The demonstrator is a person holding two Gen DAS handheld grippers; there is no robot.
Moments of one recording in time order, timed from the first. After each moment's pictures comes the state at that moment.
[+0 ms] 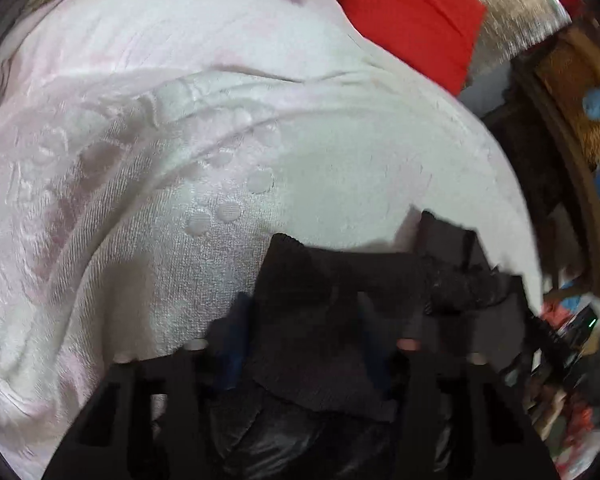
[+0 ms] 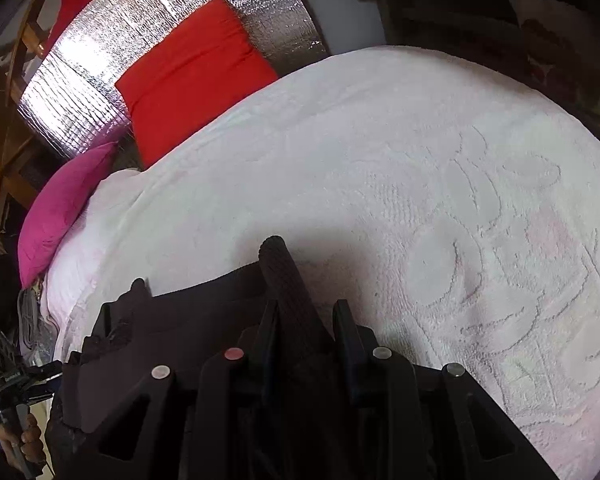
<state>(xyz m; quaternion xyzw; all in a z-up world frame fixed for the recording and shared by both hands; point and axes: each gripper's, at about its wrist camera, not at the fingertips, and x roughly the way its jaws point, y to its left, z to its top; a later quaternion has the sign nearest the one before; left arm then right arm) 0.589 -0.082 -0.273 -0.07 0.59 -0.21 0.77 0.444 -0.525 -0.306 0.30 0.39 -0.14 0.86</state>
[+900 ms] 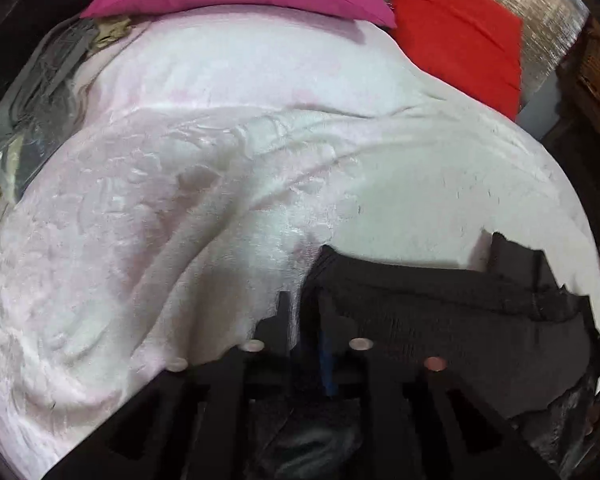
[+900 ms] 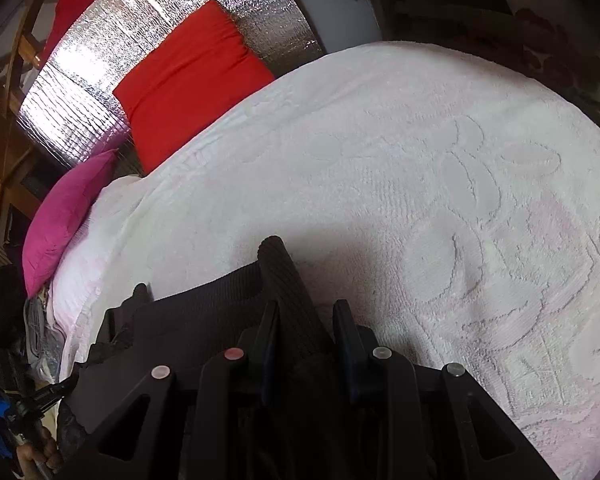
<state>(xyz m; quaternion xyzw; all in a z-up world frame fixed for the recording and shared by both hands) 0.578 -0.067 -0.266 -0.02 0.54 -0.08 0.84 0.438 -0.529 -0.310 0.32 0.39 -0.14 0.85</state>
